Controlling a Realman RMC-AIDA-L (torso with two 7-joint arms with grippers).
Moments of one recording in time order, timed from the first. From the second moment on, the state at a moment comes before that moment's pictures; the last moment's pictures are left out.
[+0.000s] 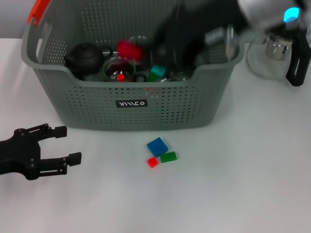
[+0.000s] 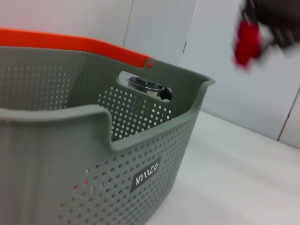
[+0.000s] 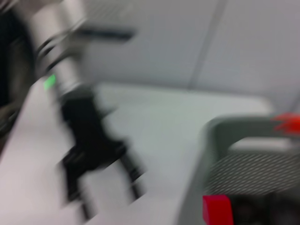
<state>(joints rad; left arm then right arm) -0.36 -2.11 0.29 0.89 2.25 1.87 -1.32 0.90 2.10 -1.21 -1.43 -2.18 -1.62 2.08</state>
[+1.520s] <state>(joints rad) -0.39 -2.10 0.30 0.91 2.25 1.89 -1.32 0.82 2.07 -1.10 -1.43 -2.07 -1.61 2.04</state>
